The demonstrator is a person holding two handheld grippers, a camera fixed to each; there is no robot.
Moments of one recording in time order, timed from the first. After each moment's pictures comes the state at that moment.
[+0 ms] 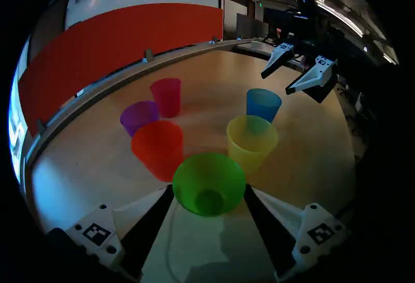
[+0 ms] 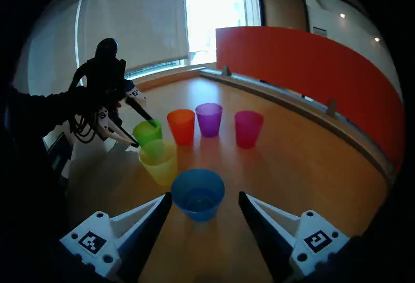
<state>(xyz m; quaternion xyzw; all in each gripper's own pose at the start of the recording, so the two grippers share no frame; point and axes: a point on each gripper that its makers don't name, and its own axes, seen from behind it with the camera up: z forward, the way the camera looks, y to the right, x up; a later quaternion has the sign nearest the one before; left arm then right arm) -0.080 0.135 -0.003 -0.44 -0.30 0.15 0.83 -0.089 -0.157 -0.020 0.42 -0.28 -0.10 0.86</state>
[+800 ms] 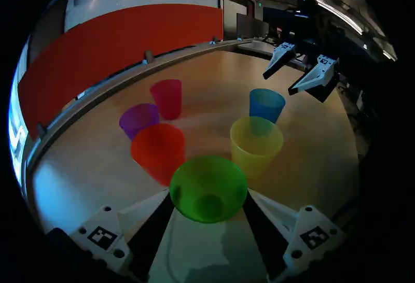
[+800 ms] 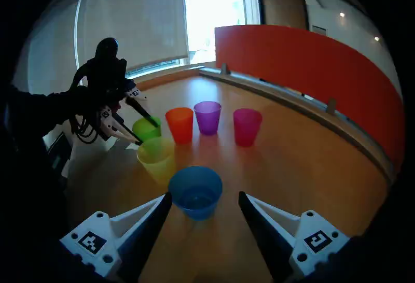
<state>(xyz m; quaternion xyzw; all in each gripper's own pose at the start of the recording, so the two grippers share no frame) -0.082 0.139 0.005 -0.43 -0.29 0.16 0.84 -0.093 -0.155 -0.018 0.42 -0.28 -0.10 0.86</state>
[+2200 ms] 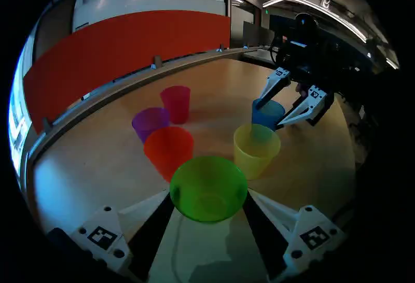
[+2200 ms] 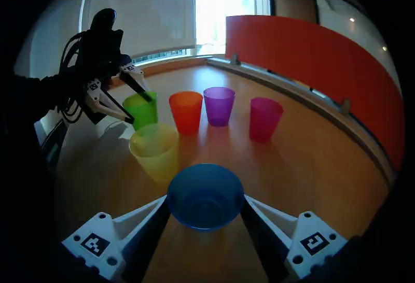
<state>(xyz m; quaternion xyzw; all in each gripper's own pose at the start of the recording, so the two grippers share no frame) -0.064 0.124 0.000 -0.42 -0.28 0.14 0.85 -0.140 -0.193 -0.007 0.43 -0.29 -0.13 0.84</state>
